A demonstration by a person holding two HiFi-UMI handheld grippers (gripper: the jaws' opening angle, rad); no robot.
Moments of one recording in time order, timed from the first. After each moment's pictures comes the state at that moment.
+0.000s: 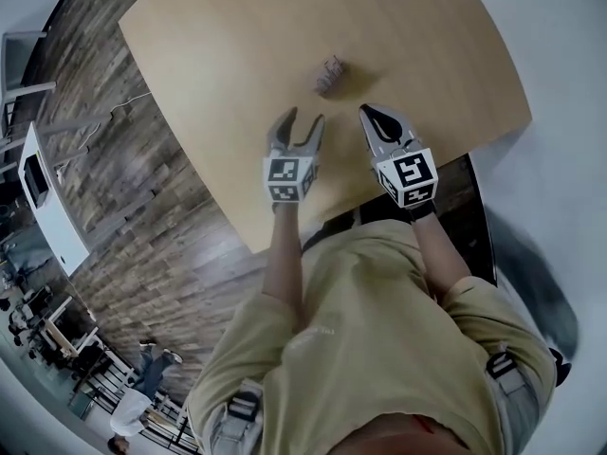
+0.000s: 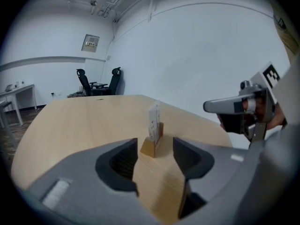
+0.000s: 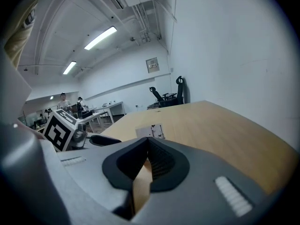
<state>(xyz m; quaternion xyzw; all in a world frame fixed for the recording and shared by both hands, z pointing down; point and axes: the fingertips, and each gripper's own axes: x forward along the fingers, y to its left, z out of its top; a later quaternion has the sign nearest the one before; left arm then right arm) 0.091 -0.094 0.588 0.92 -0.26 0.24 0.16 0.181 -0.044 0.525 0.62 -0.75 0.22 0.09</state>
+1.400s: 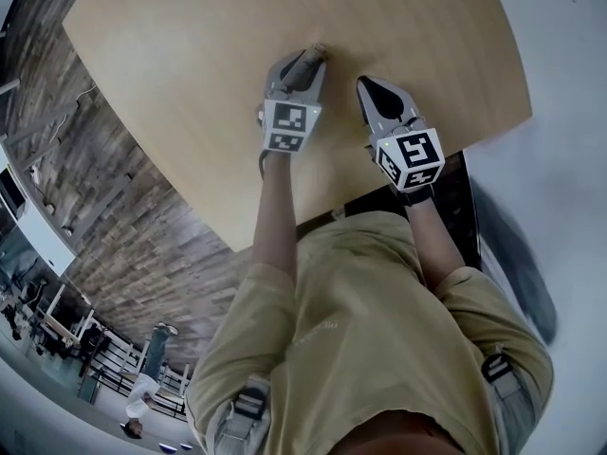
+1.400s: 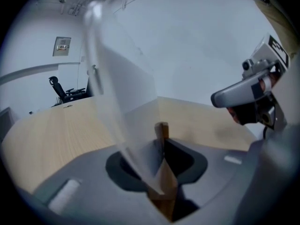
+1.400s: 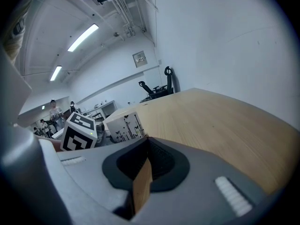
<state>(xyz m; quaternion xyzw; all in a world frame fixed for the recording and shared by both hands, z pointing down) 0.209 -0.162 0.658 0.94 -0.17 0.28 0.07 0.244 -0.089 0.589 0.64 -0.71 0.29 0.07</state>
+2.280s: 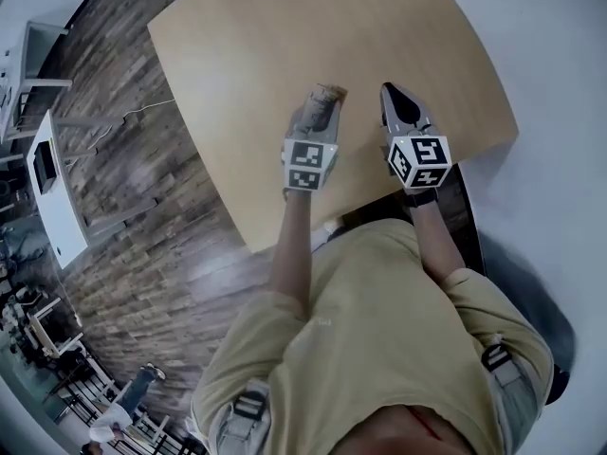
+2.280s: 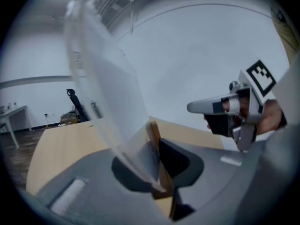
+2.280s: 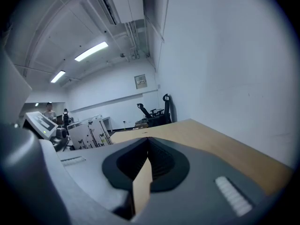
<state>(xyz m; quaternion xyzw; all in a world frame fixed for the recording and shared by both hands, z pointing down) 0.140 -0.088 0.481 0.95 -0.23 0.20 0.07 0.233 -0.057 0.436 0.70 -0.69 0.17 0.02</state>
